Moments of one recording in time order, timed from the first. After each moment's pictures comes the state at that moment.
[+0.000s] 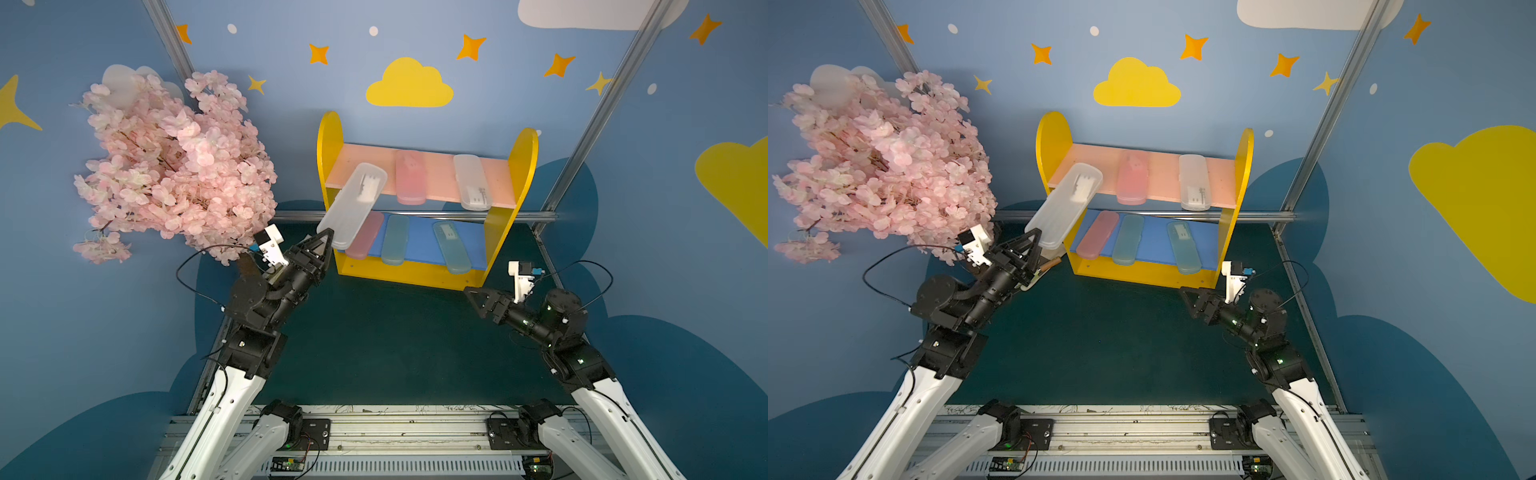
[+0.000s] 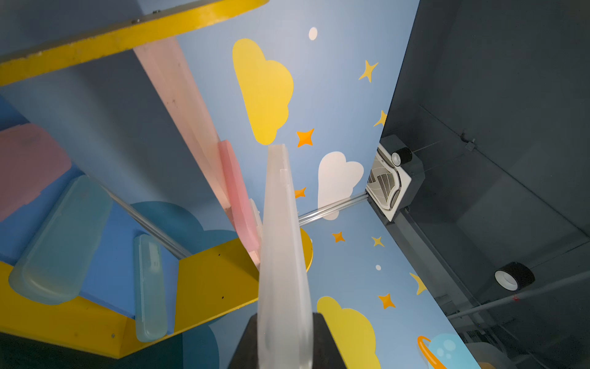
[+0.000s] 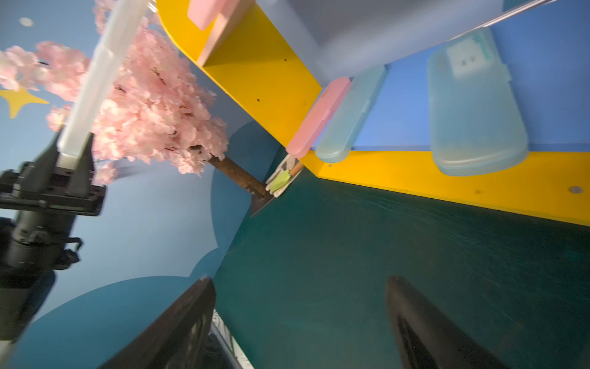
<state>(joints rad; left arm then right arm) -0.31 0.78 0.91 0.12 0.22 -1.35 0.37 0.69 0.72 -0.19 -0.50 0.68</state>
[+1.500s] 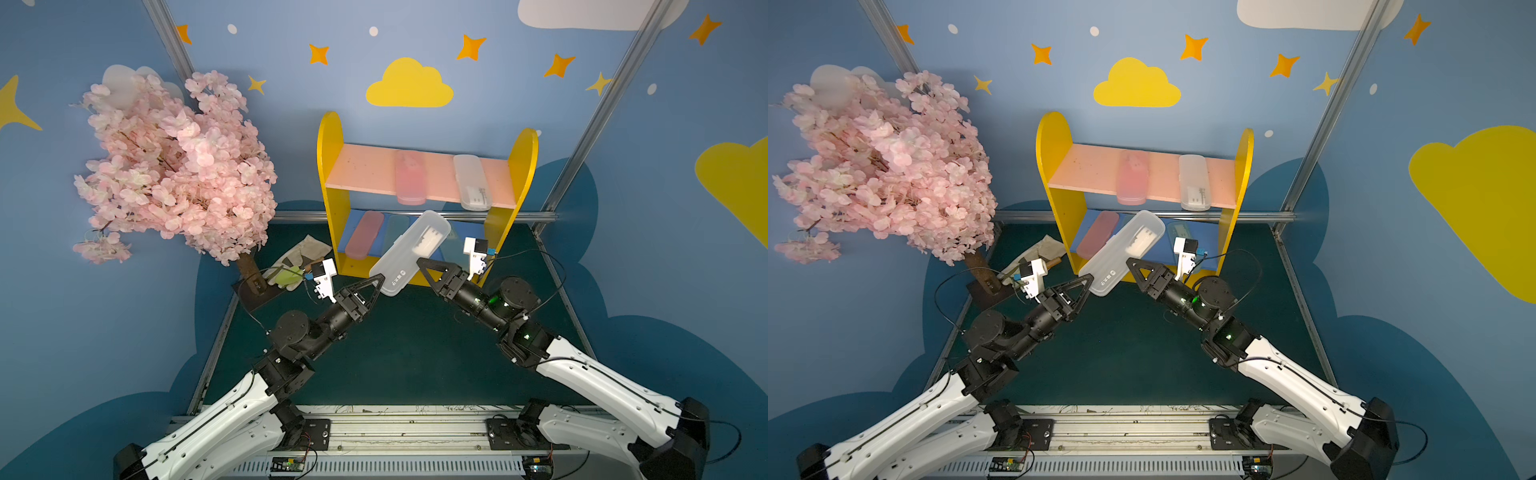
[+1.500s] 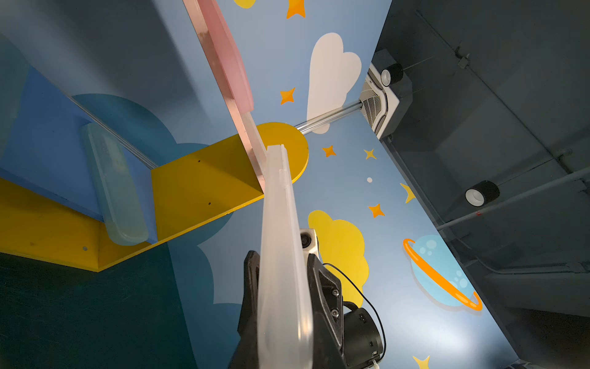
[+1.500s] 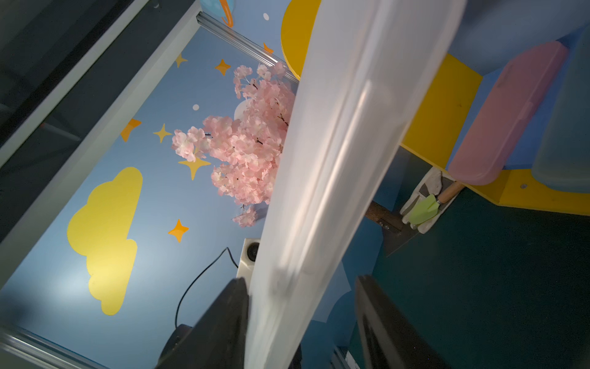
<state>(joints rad) -0.77 0.76 0.66 0.37 0.05 -1.24 0.86 1.05 0.88 0.35 -0.12 1.10</state>
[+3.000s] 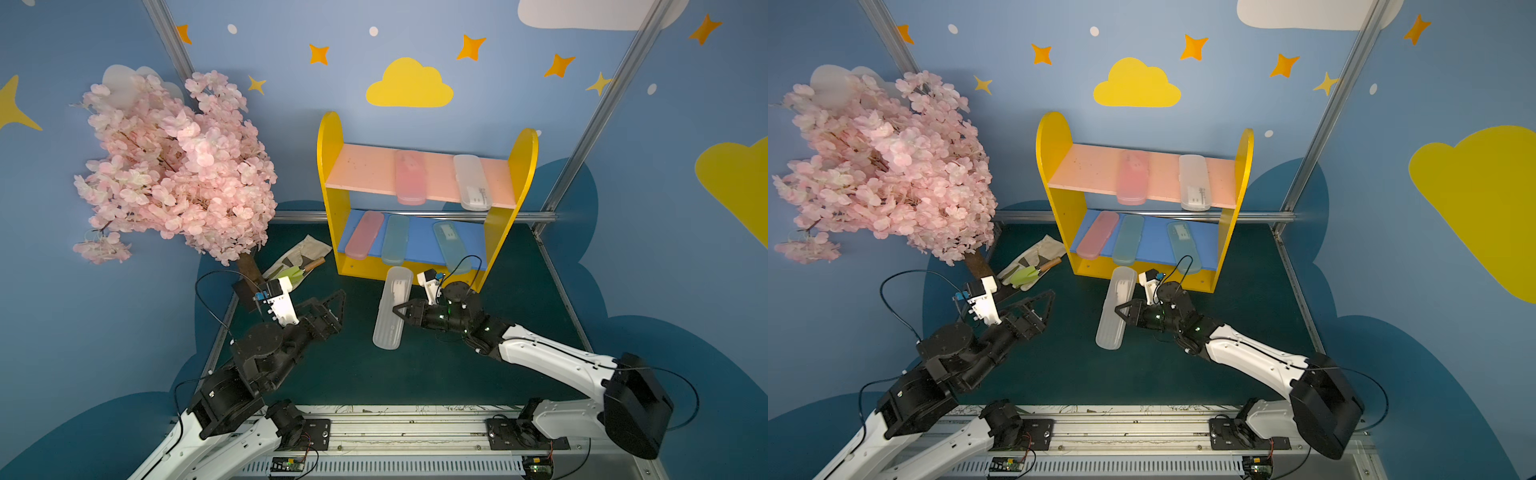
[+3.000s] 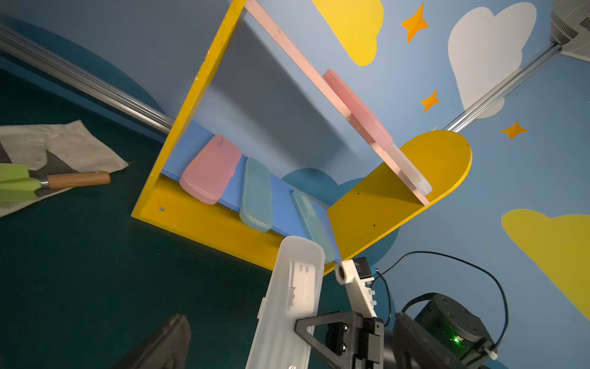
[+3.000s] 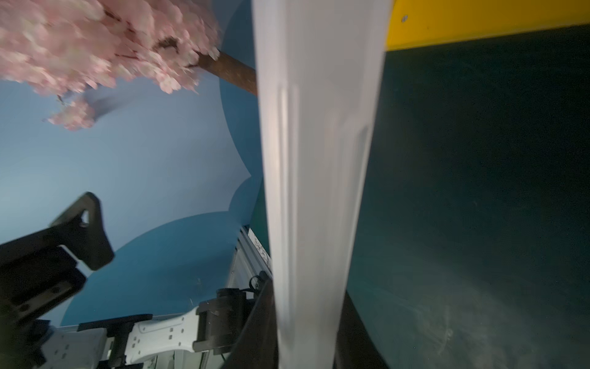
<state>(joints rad) -0.78 0.50 0.87 -0.56 -0.38 -0.77 0.87 1.36 0.80 0.14 -0.37 0.92</state>
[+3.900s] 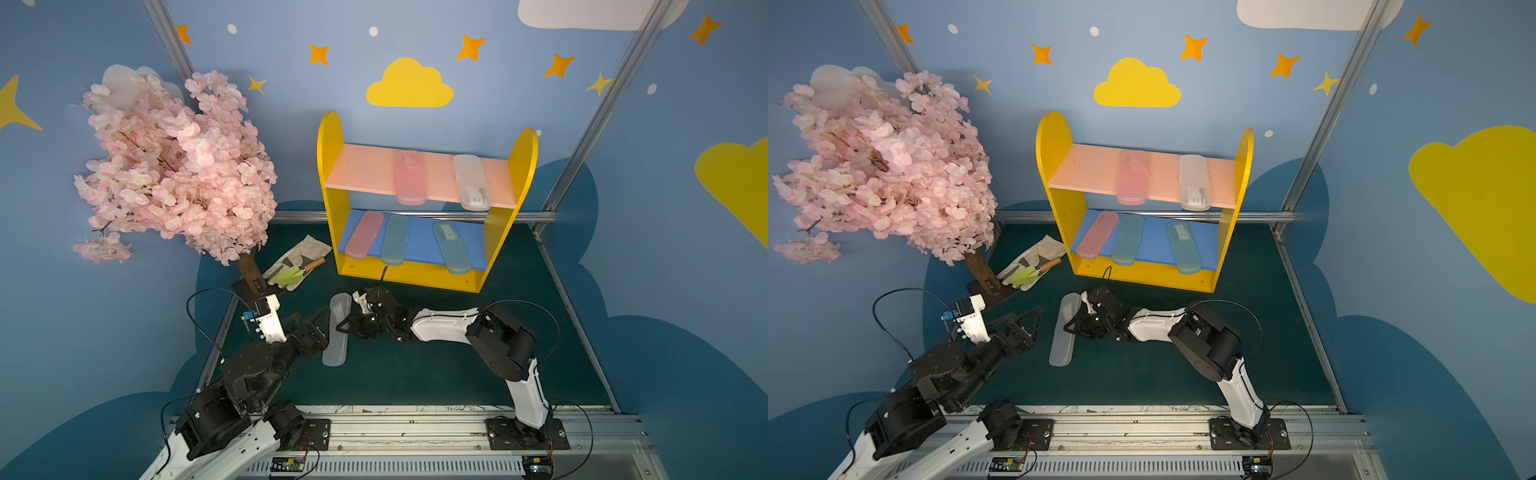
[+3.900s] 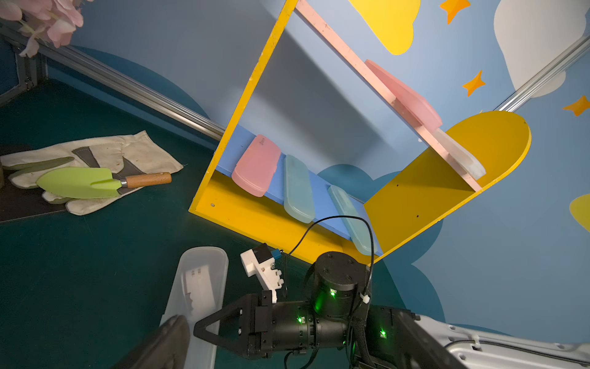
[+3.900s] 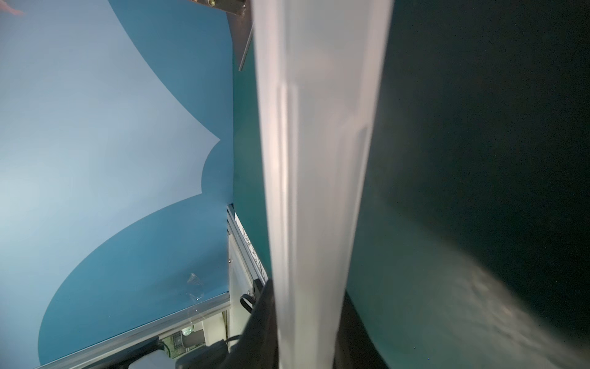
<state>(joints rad) -0.78 0.33 0.79 -0.68 -0.44 -0.72 1.04 2.11 1.32 0.23 -0.44 1.14</state>
